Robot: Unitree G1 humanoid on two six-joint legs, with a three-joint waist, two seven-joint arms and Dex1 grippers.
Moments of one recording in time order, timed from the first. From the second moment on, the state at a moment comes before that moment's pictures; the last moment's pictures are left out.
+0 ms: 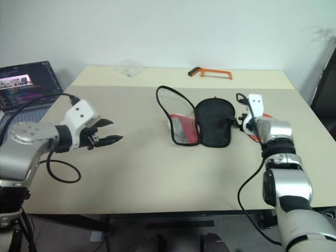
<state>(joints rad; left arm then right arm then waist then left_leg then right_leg) -0.54 0.98 0.03 -0.07 -0.23 0.59 -0.95 -1.03 -0.52 -0.14 0.68 0.20 0.76 0.43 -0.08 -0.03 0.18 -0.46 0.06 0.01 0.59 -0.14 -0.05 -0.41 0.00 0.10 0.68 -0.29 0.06</state>
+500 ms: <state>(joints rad) -0.57 0.93 0.03 -0.07 -0.33 0.52 -1.11 -0.79 -0.74 -0.25 0.47 0.17 1.07 0.31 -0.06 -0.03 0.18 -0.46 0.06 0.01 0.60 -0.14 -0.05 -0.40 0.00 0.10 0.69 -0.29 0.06</state>
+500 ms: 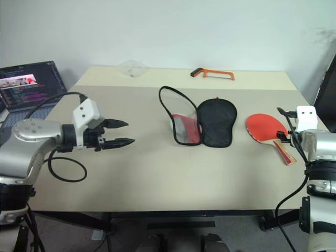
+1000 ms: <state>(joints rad) -0.58 0.91 0.02 -0.09 -0.33 0.52 -1.11 -0.74 -0.74 -0.16 0.47 0.18 1.14 0.42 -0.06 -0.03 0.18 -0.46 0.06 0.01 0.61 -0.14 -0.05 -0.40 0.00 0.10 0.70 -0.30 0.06</state>
